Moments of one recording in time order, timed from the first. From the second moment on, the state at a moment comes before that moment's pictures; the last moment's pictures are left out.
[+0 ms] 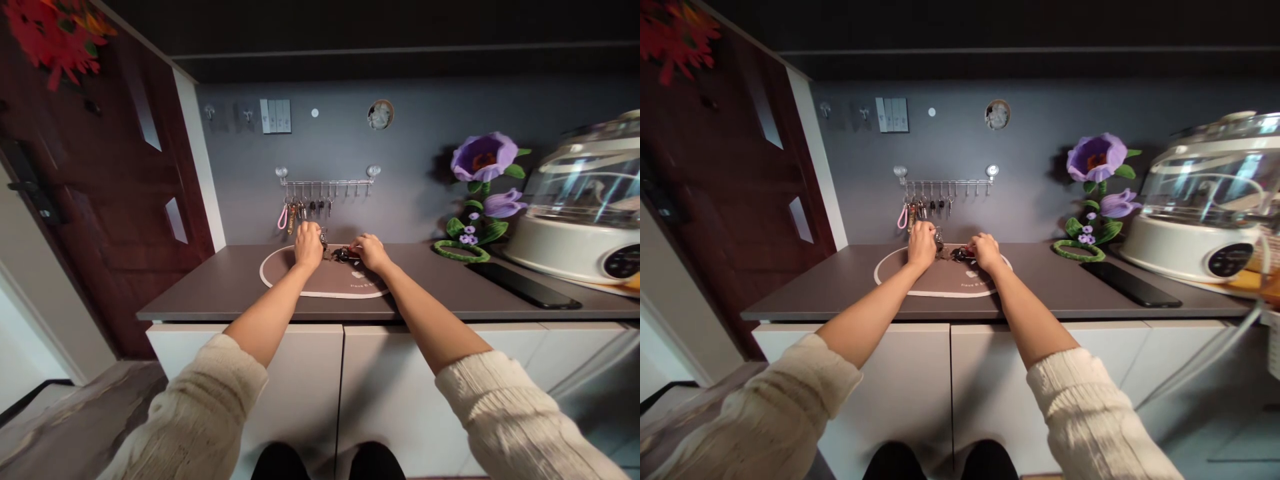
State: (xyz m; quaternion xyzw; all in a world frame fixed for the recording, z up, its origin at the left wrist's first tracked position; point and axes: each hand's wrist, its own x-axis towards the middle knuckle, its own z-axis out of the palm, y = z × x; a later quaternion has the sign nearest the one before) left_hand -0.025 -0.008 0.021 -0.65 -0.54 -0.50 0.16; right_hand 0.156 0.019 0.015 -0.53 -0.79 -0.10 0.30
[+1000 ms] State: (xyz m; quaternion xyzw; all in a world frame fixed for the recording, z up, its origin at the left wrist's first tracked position) left_hand -0.024 -0.002 0.020 -0.64 -0.44 -0.62 0.05; right_hand 0.144 0.007 0.057 -0.38 -0.62 0.31 0.61
